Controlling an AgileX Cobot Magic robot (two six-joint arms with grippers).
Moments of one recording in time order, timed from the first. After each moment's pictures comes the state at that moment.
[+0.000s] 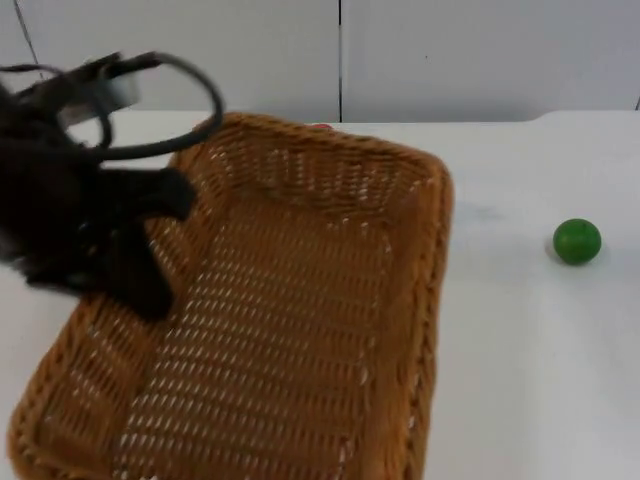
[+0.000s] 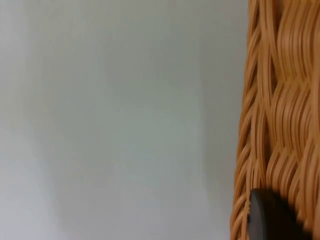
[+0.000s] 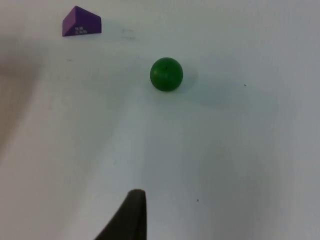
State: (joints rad) right arm 0.10 0.91 -0.73 0.00 0.71 -0.01; left arm -0.20 1.56 -0.81 -0.63 0.81 0.38
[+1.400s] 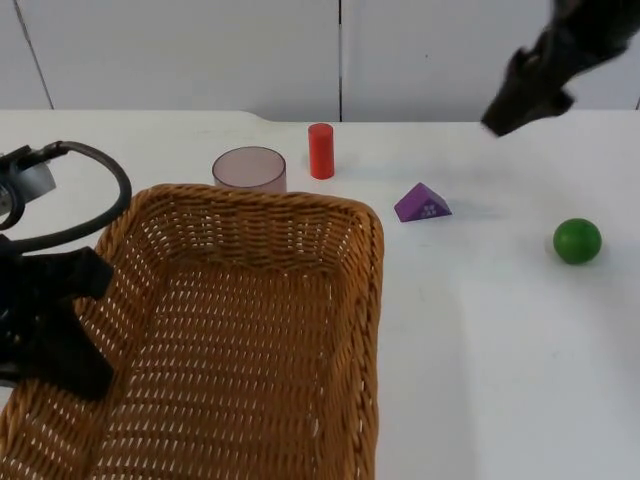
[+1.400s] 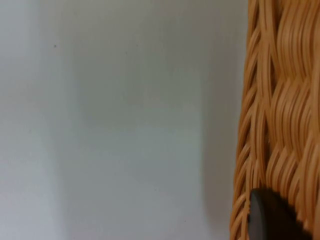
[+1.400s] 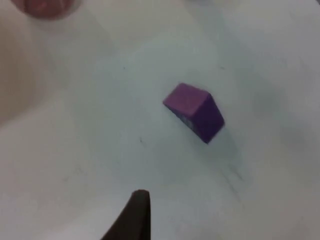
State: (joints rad) right arm 0.25 2.03 -1.65 0.31 0.79 -0.94; left arm -0.04 1.56 -0.62 -0.78 0.77 0.60
